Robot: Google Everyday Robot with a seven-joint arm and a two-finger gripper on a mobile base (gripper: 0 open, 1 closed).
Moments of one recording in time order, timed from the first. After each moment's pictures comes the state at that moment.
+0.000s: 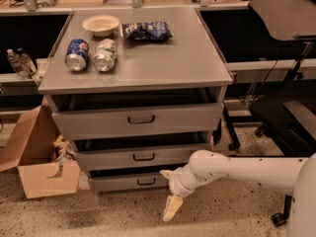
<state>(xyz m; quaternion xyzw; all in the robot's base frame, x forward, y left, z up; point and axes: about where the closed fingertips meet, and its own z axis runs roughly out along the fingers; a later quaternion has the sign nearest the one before) 0.481 -0.037 0.416 -0.67 0.68 0.20 0.21</state>
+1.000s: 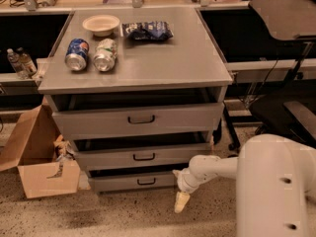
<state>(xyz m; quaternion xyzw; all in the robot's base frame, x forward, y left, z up) 0.552 -0.103 0.282 -0.67 0.71 0.12 0.17</state>
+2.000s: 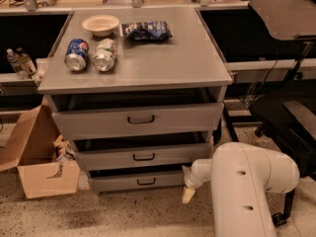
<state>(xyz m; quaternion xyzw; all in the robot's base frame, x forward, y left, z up) 0.629 -0.158 0.191 -0.66 0.73 0.03 0.17</state>
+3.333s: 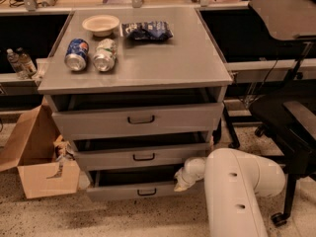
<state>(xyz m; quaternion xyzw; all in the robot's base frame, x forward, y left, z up) 0.640 -0.123 0.162 -0.70 0.69 0.05 0.17</state>
